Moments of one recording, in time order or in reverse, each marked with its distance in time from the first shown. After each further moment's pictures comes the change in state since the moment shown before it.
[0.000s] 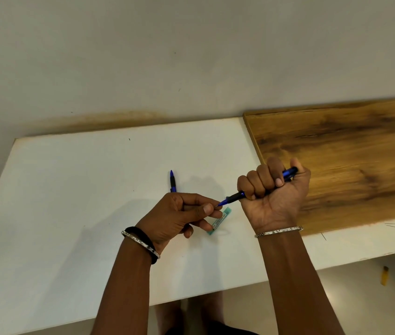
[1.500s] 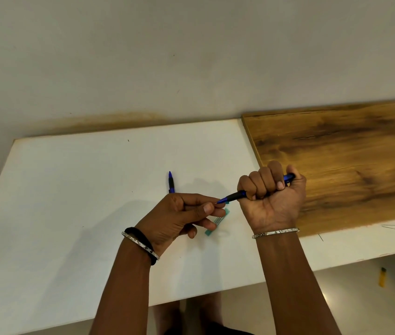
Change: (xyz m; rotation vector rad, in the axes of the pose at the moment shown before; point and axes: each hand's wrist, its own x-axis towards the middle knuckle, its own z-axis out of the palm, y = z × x) left_hand 0.001 0.001 0.003 -0.053 -0.072 0.026; right_hand 0.001 0.000 -0.008 0.168 -0.003 0.017
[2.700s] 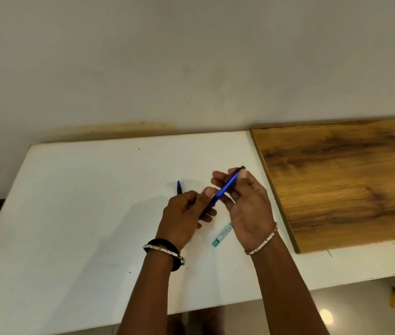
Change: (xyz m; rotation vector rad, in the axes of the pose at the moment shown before) left_hand 0.014 0.004 0.016 0.263 0.555 0.029; right_hand 0.002 0.035 0.001 -0.799 0.103 -0.001
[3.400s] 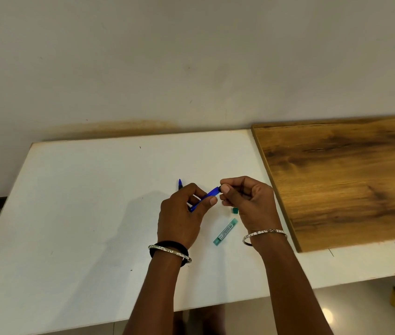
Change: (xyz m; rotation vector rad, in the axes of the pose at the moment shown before) left_hand 0.003 -0.007 0.004 0.354 0.237 0.199; right_hand 0.003 -0.002 -0.015 -0.562 0.051 -0.095
